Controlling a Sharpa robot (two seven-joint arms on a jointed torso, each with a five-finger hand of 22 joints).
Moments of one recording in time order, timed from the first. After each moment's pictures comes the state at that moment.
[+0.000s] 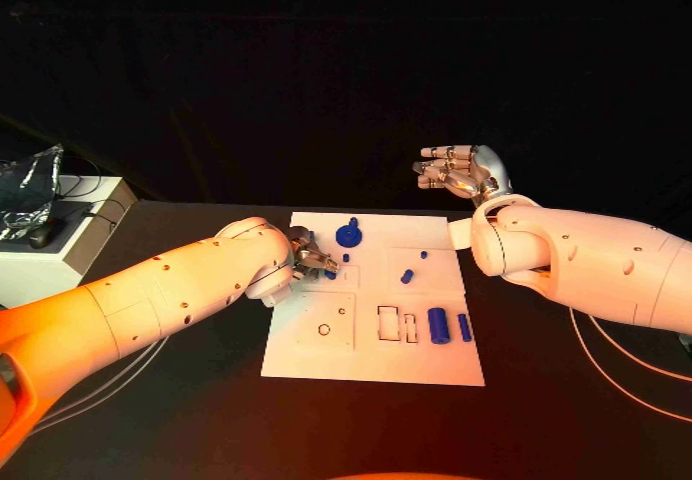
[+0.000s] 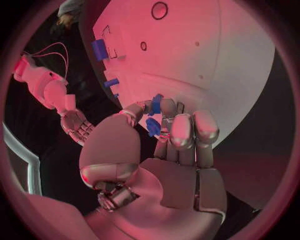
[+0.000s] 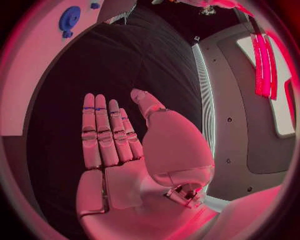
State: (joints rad) left arm 1.20 -0.47 0.01 1.16 -1.02 -0.05 -0.55; left_hand 1.05 -0.14 0.46 0.01 0.56 1.02 0.02 0.43 0.83 1.27 -0.07 0.80 0.71 1.42 -0.11 1.23 1.11 0.10 1.25 -0.10 1.28 1.18; right arm 1.29 -0.73 -0.10 1.29 -0.23 -0.67 0.45; right_hand 1.28 -0.05 0.14 -0.11 0.49 0.92 0.20 0.07 0.06 1.10 0.15 0.06 0.06 1.15 0.13 0.06 0.06 0.09 1.04 0.14 0.11 0.07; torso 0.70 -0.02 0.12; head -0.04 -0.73
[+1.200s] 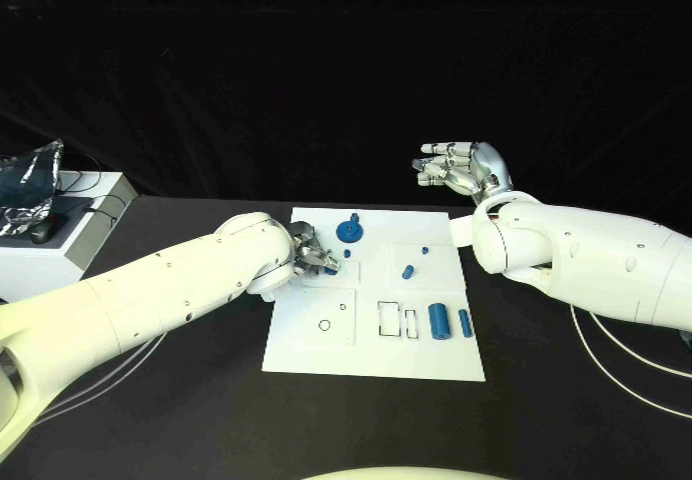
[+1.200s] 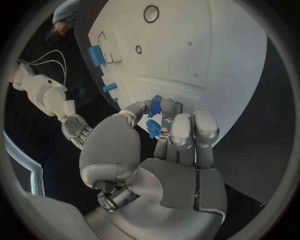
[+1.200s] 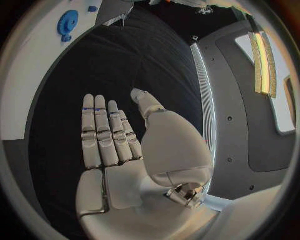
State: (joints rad) left arm 1.20 -0.47 0.02 1.17 -1.08 -0.02 -0.55; left_hand 1.05 -0.14 0.45 0.00 0.56 1.02 0.02 0.44 0.88 1.27 -0.07 0.79 0.71 1.42 -0.11 1.23 1.11 0.10 1.26 -0.10 1.27 1.20; right arm 1.29 -0.73 -0.11 1.30 -0.23 -0.65 0.45; right_hand 1.28 -0.04 0.09 -0.10 0.49 0.87 0.22 0.06 0.06 1.08 0.16 0.06 0.06 1.13 0.14 0.06 0.06 0.09 1.01 0.14 0.13 0.07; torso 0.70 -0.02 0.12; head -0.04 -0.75
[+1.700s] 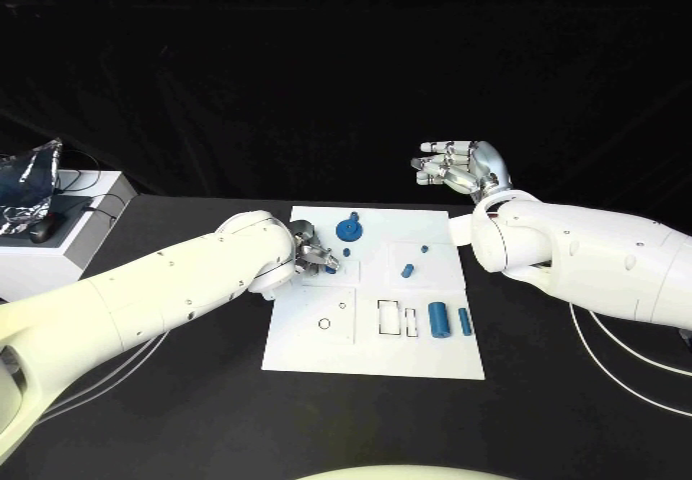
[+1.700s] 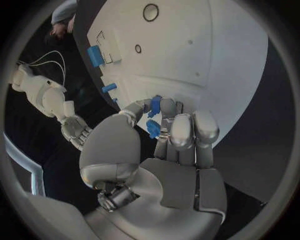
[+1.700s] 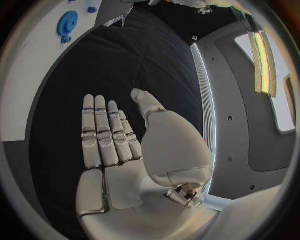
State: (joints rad) left arm 1.20 -0.46 0.02 1.16 -1.09 -0.02 -0.56; left_hand 1.05 -0.14 0.40 -0.05 0.56 1.03 0.02 0.44 0.88 1.28 -0.08 0.80 0.71 1.43 -0.11 1.23 1.11 0.08 1.27 -0.10 1.26 1.21; right arm 1.29 -0.73 -0.11 1.30 -0.22 -0.65 0.45; right_hand 1.28 -0.04 0.08 -0.10 0.50 0.86 0.22 0.06 0.06 1.07 0.16 0.06 0.06 1.13 0.14 0.06 0.06 0.09 1.01 0.15 0.13 0.07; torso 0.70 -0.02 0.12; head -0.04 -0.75
